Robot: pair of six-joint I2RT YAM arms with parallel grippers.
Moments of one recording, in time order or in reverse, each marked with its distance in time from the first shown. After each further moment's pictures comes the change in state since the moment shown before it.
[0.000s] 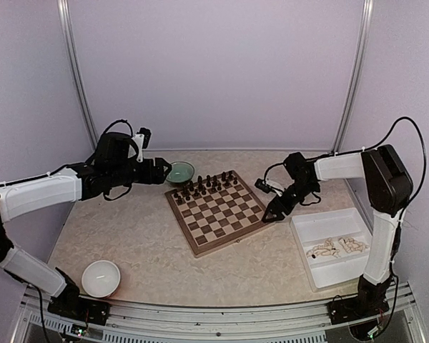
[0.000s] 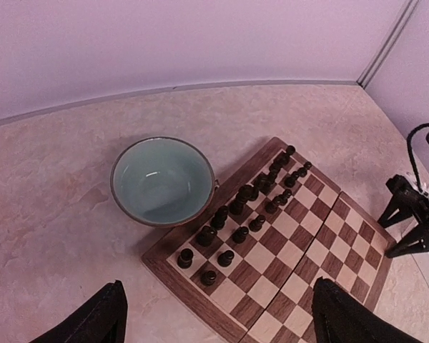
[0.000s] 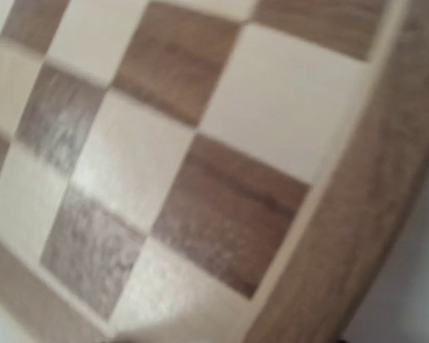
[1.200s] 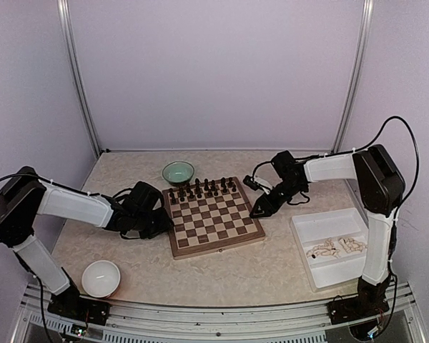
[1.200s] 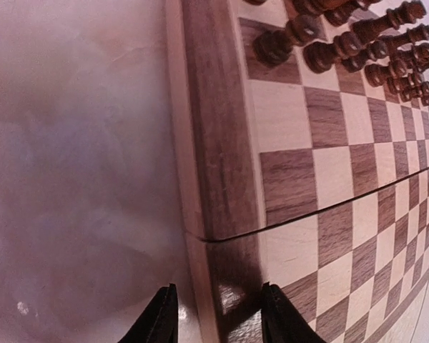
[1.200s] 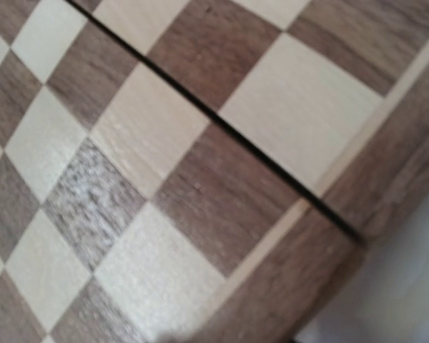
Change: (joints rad) left arm -0.158 0.224 -0.231 0.003 -0.093 -0.684; right arm 0.111 0.036 0.037 0.095 -0.003 0.124
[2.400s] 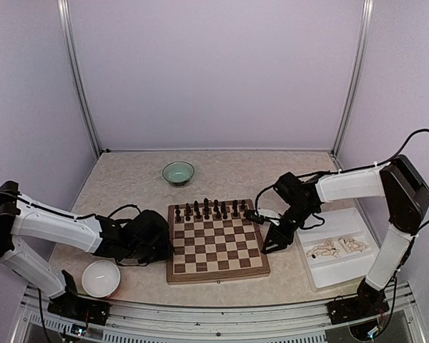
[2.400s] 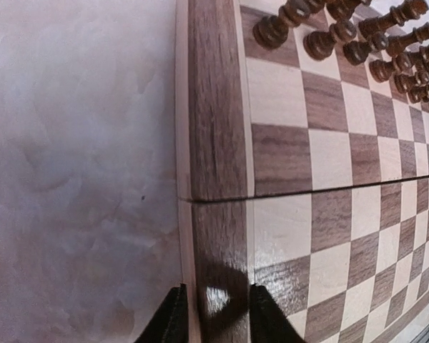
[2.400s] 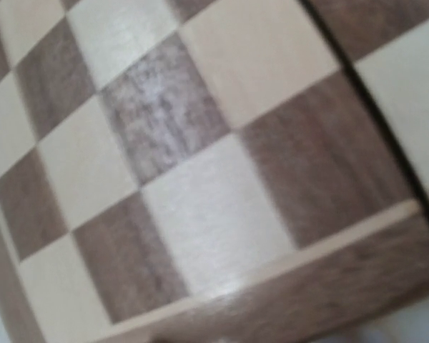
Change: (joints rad) left arm -0.304 -0.169 -0.141 -0.086 -0.177 -0.165; right arm 0.139 -0.288 -0.338 -0.126 0.033 -0.119
